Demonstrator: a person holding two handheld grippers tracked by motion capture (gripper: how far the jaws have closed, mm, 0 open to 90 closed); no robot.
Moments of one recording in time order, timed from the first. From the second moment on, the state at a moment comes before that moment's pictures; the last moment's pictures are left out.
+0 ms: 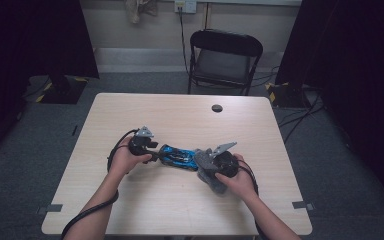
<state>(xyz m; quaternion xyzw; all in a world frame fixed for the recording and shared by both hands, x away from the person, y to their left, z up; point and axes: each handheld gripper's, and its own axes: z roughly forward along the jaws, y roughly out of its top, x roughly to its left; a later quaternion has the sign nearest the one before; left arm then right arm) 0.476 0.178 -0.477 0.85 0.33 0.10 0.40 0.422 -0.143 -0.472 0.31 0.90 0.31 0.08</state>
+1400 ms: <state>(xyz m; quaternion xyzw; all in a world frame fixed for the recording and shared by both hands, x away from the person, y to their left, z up) 0.476 0.178 -0.477 0.85 0.33 0.10 0.40 0.474 -0.166 -0.452 0.38 0.86 0.31 0.14</state>
